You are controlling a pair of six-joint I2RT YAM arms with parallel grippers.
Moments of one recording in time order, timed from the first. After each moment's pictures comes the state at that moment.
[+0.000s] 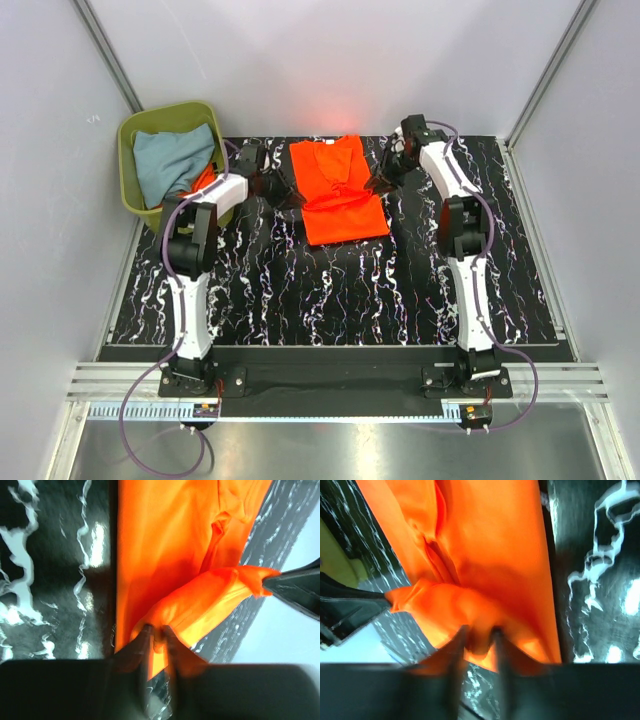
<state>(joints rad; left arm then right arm) -0.22 2.15 1.58 -0.34 0.51 -0.86 0.17 2.52 2.35 -0.97 -0.54 0.51</state>
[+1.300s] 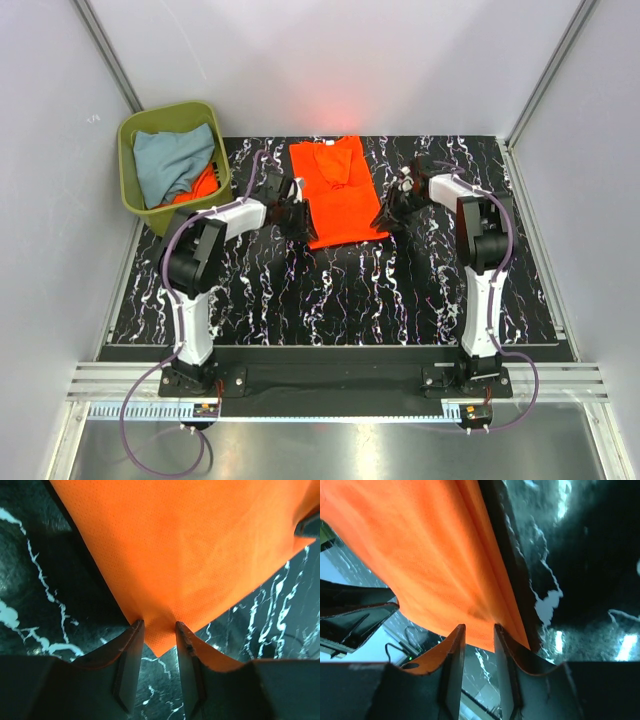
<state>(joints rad) -0.40 2.01 1.31 -0.30 0.38 -0.48 0.15 2.23 1.61 -0.61 -0.59 0.50</state>
